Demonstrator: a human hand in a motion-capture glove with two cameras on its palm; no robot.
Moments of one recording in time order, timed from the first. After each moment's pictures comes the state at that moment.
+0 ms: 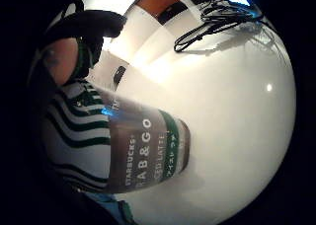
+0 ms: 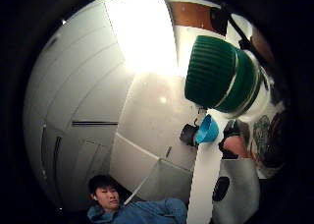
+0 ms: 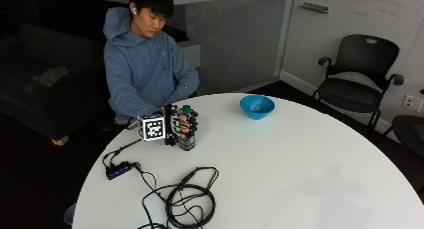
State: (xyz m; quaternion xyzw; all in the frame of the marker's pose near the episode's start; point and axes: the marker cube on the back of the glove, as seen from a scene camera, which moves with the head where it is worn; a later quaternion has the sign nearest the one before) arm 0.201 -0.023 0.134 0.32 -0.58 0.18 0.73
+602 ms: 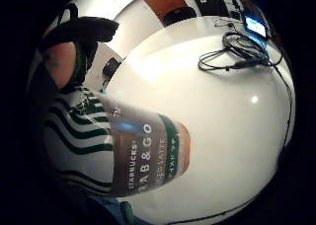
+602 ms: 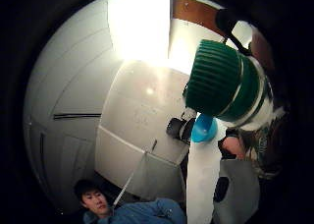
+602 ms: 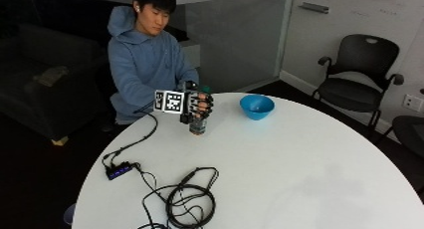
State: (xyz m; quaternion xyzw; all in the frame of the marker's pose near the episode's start) arm 0.143 -0.069 0.067 0.29 -0.49 0.15 0.81
